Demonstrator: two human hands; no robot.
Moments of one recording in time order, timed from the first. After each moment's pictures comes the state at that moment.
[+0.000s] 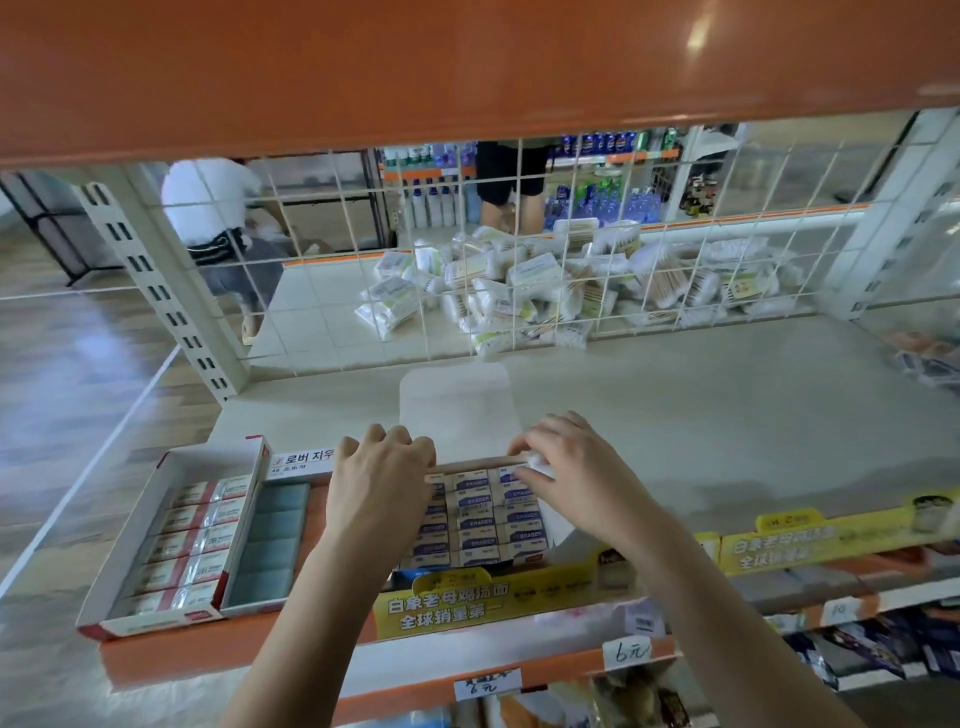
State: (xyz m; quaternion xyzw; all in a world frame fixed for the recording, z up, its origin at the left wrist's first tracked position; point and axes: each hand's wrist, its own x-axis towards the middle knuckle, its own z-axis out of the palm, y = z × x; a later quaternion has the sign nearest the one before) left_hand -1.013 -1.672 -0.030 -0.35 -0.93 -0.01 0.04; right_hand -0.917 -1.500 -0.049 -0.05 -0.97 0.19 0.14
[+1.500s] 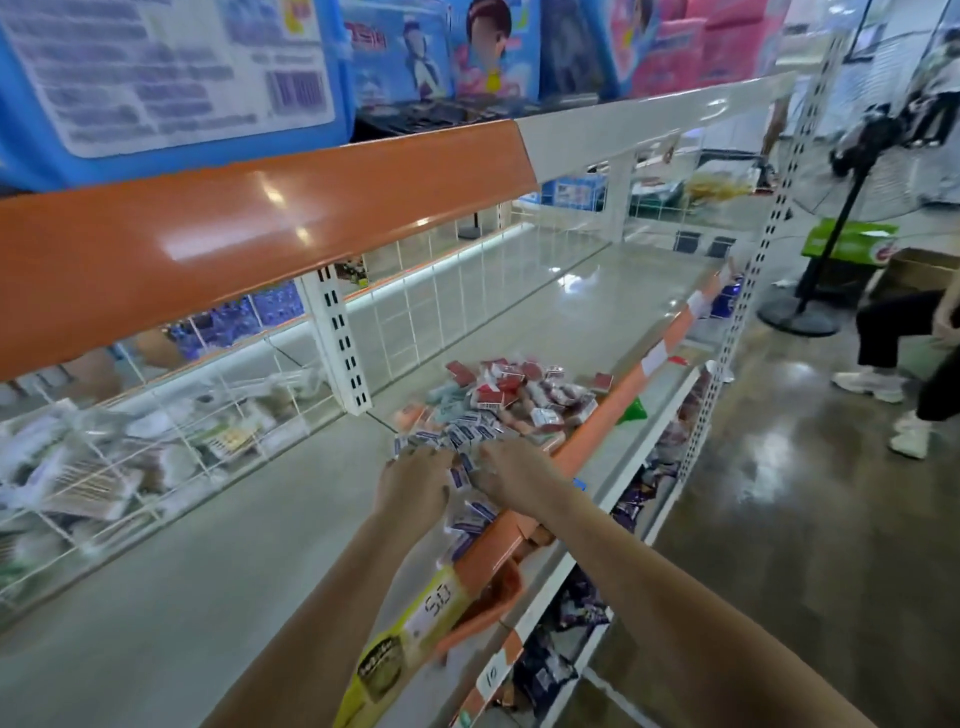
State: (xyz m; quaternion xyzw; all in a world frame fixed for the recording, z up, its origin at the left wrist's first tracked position) left_hand -0.797 -1.136 -0.069 -0.66 -0.75 -0.05 -0.01; right_hand -0.659 -1.075 -0.072 -0.45 -0.88 0.11 0.07
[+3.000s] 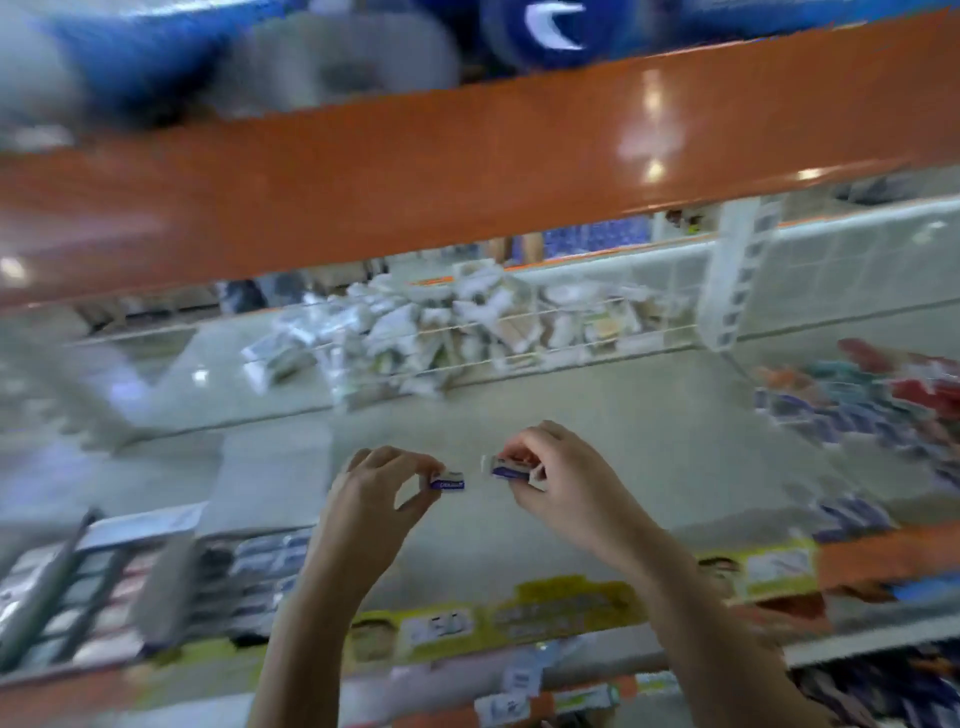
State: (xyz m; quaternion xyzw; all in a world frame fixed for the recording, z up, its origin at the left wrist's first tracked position) left_hand -0.920 -1.501 -0.026 -0.38 -0.88 -0.26 0.10; right_hand -0.820 -1.317 -0.020 -0.07 -0.93 0.31 0.17
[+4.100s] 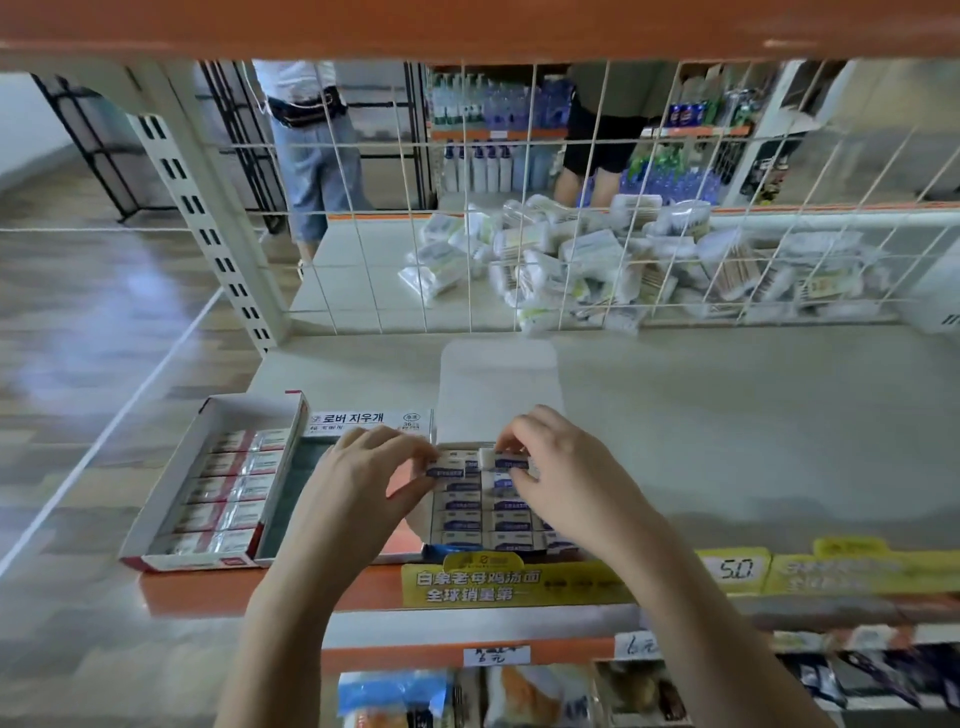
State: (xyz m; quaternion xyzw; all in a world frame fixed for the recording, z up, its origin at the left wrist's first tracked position) left_hand -1.012 -1.732 -0.043 -0.34 -0.90 -0.25 0.05; right_hand -0.932 -1.546 -0.033 -0.02 -0.97 0.22 0.09
